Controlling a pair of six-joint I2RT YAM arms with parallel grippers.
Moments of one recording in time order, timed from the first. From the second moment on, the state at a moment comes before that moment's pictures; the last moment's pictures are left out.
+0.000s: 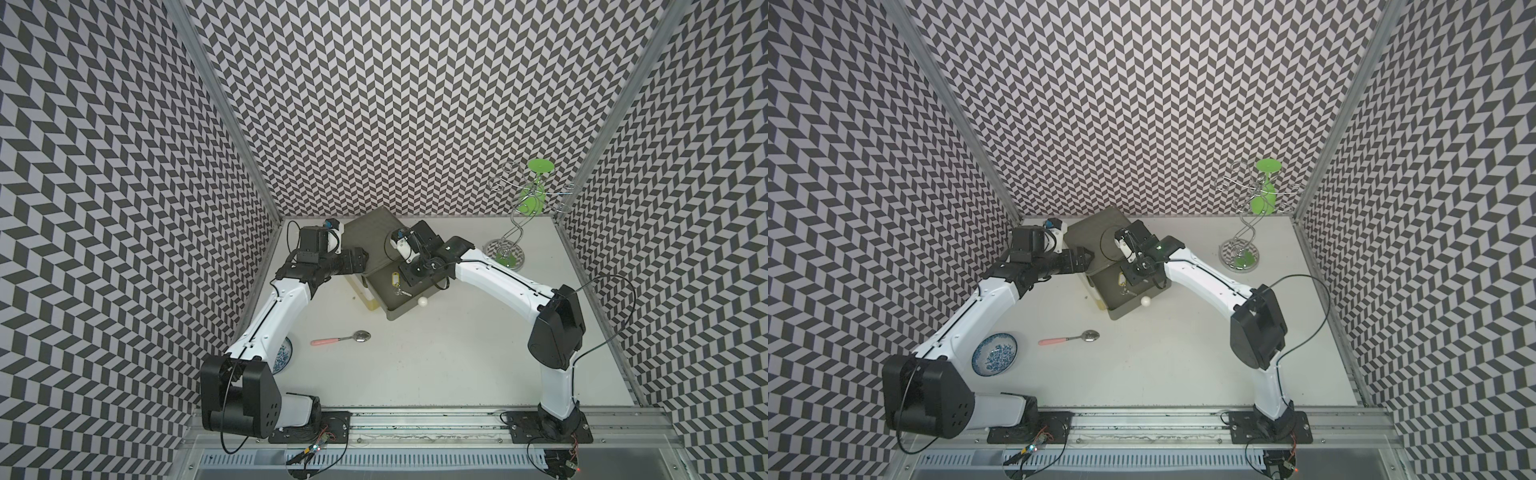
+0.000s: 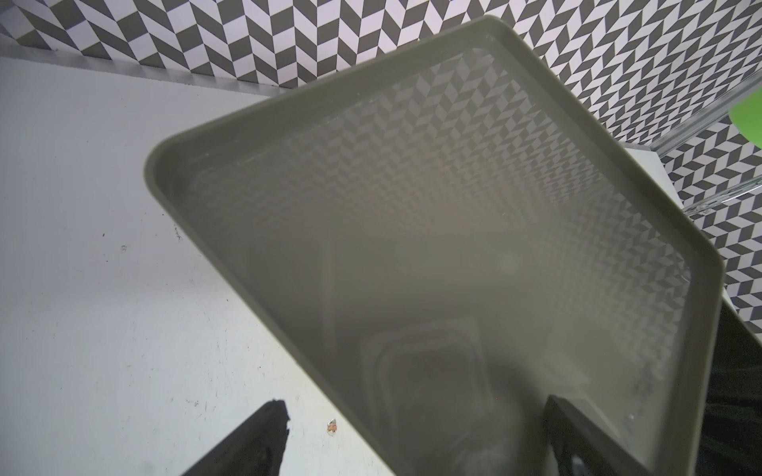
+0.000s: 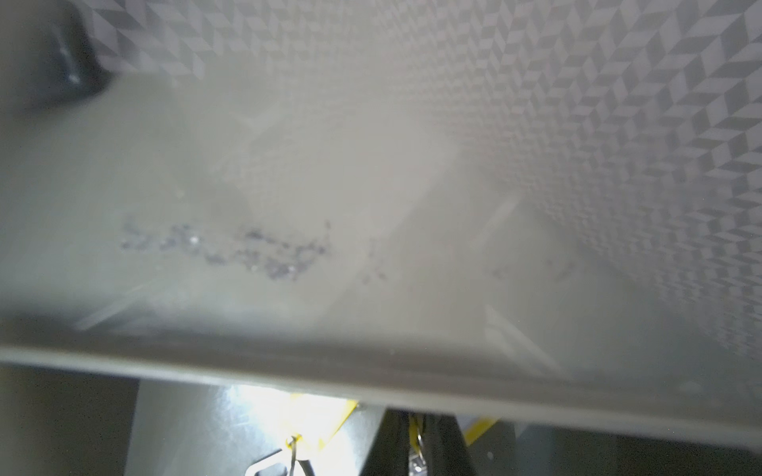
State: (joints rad) left arm -0.13 1.38 1.12 -0.45 0.25 -0.20; right arm 0.77 1.97 1.82 -0.80 0.00 0.07
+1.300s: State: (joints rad) left arm -0.14 1.41 1.17 -0.48 0.25 -0.20; right arm 0.40 1.40 1.43 -0.78 0.05 0.23
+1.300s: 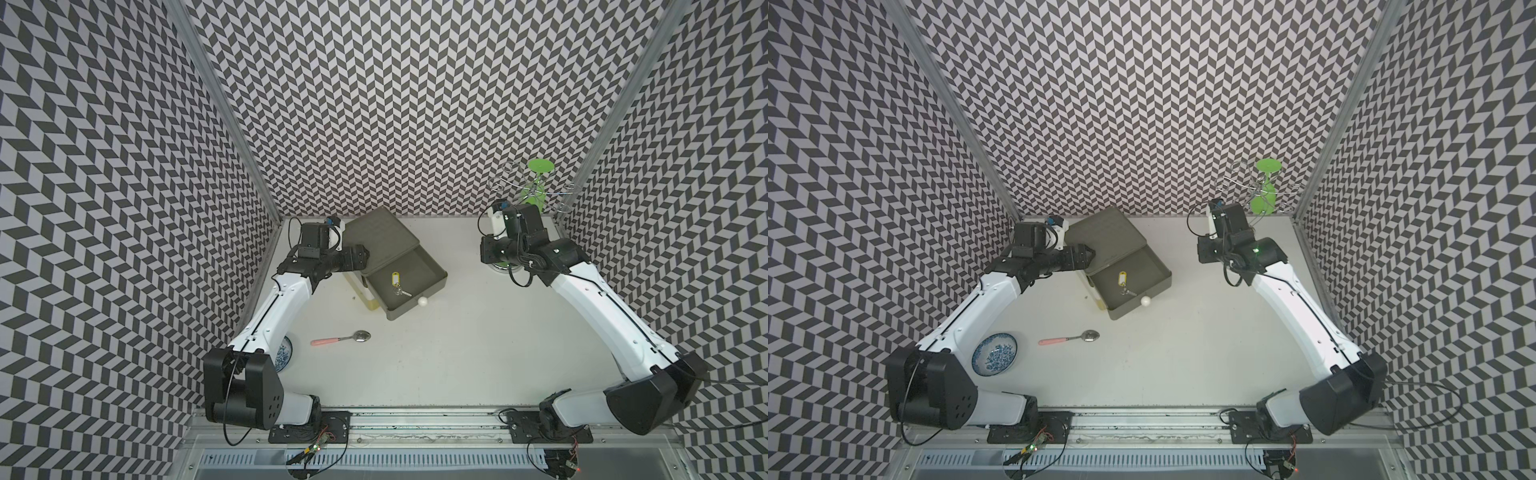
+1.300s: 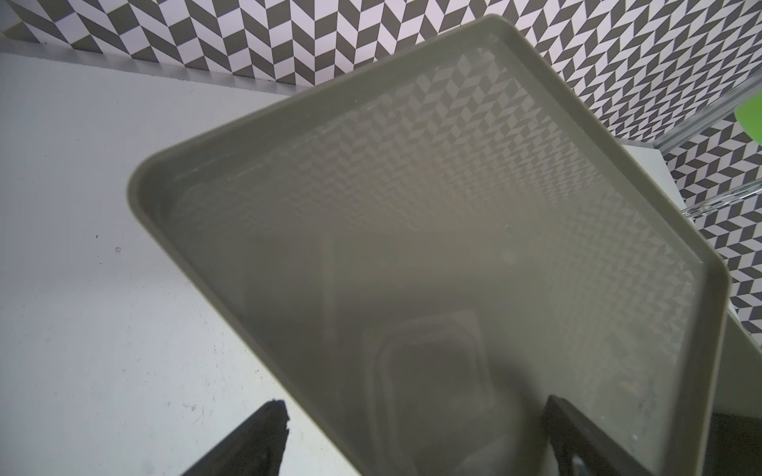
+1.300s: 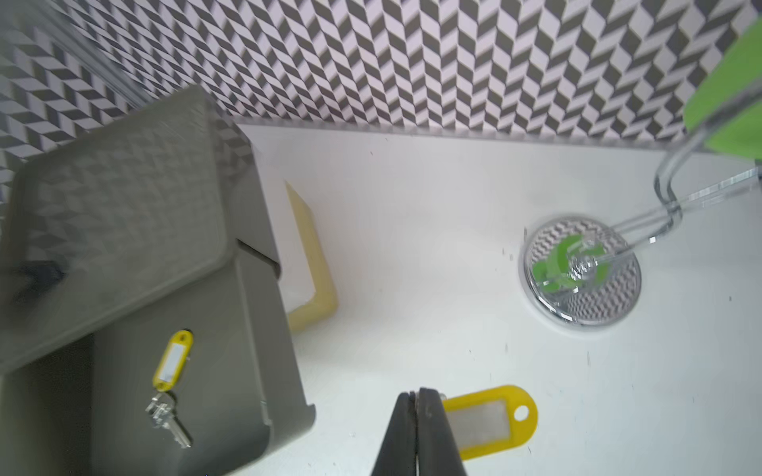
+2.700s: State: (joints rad) left arm -0.14 1.40 1.16 -0.49 0.27 -0.20; right arm 0.31 1.68 0.97 -0.45 -0.20 0.30
